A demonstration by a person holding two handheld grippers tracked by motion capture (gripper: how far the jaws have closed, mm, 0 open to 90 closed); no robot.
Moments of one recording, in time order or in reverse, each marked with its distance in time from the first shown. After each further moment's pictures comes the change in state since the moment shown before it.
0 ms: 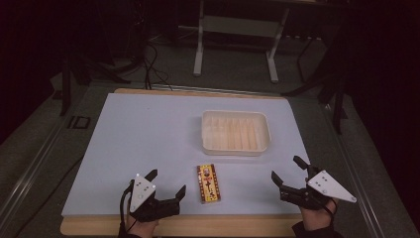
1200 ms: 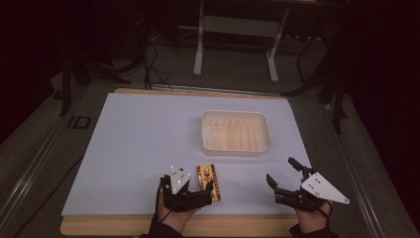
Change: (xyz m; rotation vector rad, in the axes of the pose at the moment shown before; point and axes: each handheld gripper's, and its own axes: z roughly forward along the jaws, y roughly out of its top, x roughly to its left) left arm -0.054 0.015 0.062 0.153 0.049 -0.146; right arm 0.011 -0.001 0.004 0.018 0.024 -0.031
